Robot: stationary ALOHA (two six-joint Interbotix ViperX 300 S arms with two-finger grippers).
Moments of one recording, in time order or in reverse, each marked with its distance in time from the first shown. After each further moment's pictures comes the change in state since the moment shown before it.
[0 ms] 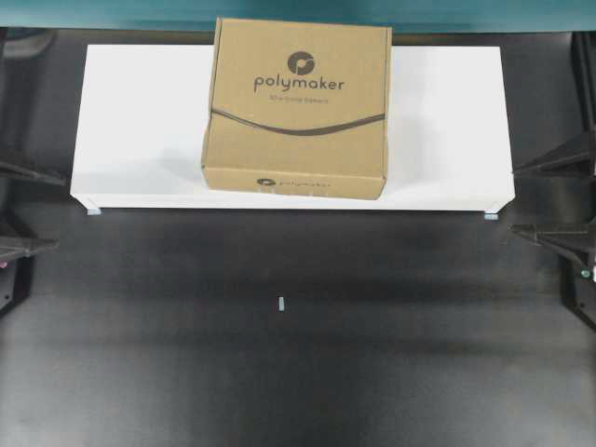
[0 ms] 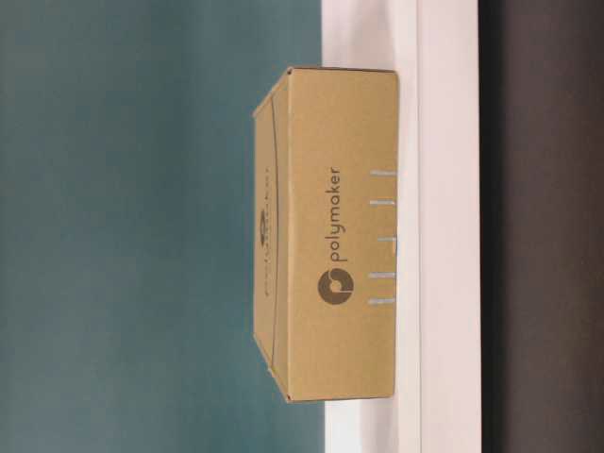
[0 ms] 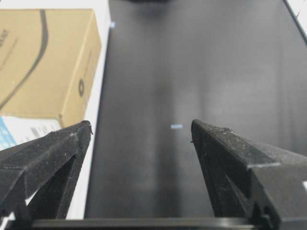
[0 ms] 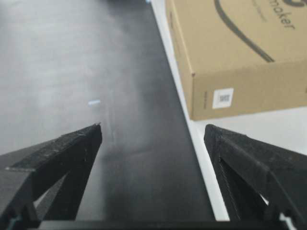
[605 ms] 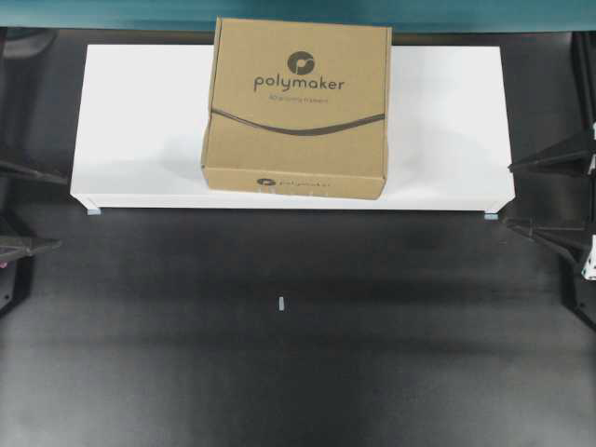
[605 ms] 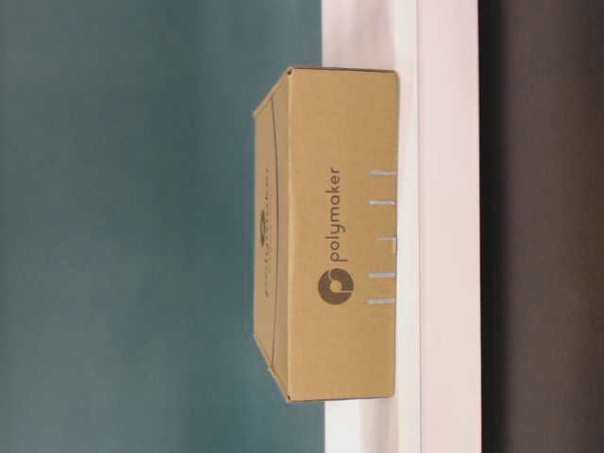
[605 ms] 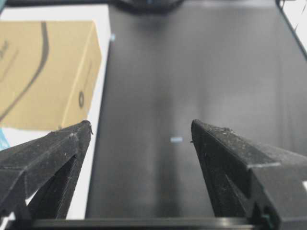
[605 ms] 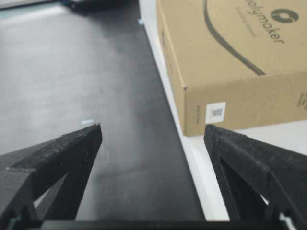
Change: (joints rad) left arm 0.000 0.000 0.020 0.000 -0.092 -0.002; right arm -0.002 -0.006 0.060 0.000 -0.138 0.000
